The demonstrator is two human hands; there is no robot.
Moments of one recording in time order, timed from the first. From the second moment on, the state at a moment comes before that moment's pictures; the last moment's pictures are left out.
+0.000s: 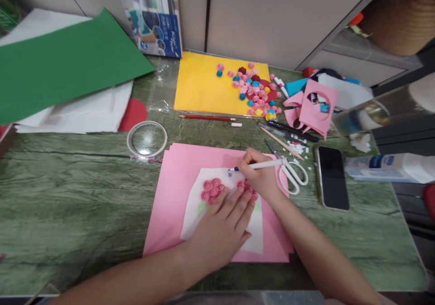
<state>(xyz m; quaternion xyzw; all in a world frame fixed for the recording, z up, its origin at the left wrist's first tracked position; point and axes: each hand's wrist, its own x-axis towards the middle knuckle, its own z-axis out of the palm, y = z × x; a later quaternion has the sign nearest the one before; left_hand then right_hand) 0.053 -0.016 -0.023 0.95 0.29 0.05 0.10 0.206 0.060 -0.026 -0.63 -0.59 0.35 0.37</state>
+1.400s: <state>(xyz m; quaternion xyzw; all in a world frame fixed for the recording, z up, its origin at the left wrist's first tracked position) 0.053 -0.015 -0.024 0.95 0.29 0.05 0.11 0.210 0.058 -0.029 -0.61 -0.59 0.35 0.40</state>
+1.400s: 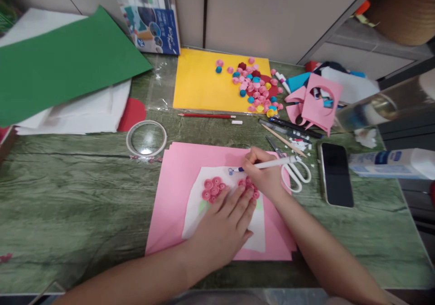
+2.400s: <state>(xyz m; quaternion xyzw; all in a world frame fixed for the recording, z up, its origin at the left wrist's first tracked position) 0.053 -0.015 -0.022 0.95 0.29 0.04 0.11 0.209 0.056 -0.027 -0.63 -0.60 0.31 0.37</state>
